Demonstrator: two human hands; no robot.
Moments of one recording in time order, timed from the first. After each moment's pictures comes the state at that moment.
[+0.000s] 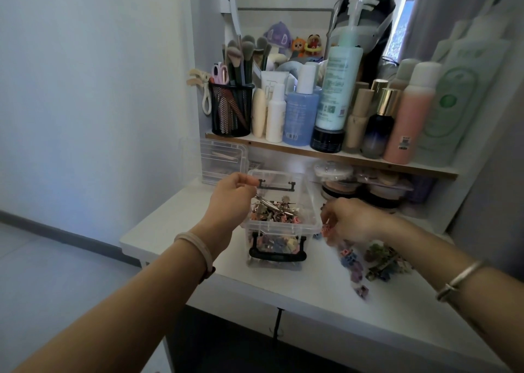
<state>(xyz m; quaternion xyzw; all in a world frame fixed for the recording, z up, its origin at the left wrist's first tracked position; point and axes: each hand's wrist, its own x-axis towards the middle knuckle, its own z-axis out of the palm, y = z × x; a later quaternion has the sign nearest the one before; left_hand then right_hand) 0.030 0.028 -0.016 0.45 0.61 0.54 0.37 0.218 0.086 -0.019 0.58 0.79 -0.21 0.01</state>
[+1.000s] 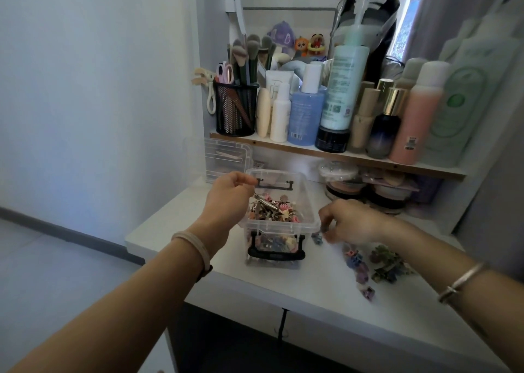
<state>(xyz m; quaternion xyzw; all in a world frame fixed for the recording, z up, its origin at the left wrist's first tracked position) 0.020 0.029 -0.018 0.46 0.62 0.53 0.34 0.212 0.088 -0.021 0.52 0.84 -0.17 0.02</state>
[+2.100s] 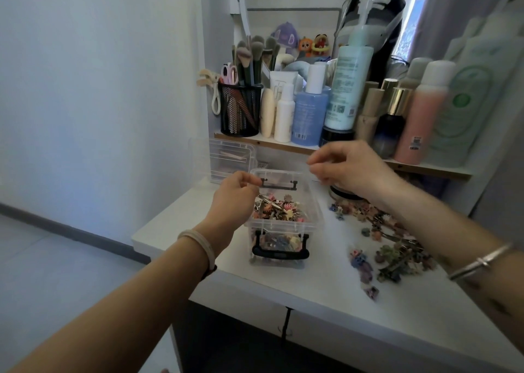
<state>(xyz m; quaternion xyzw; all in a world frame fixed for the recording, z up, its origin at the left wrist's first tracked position) 0.019 0.030 -0.020 0.48 0.63 0.52 0.33 0.192 0.079 0.030 0.44 0.77 -0.29 -0.36</state>
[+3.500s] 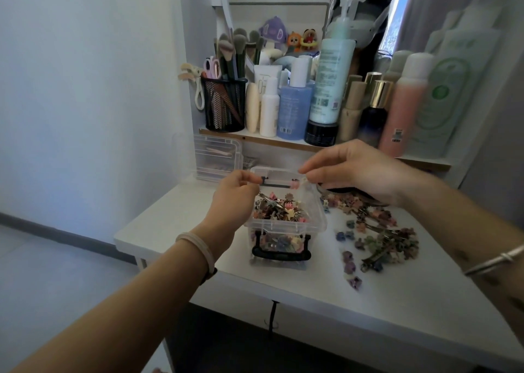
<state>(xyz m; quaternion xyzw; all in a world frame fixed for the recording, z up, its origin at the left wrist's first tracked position) 0.041 0.027 -0.020 0.46 0.61 0.53 0.36 0.215 0.064 0.040 0.43 0.77 -0.38 -0.27</state>
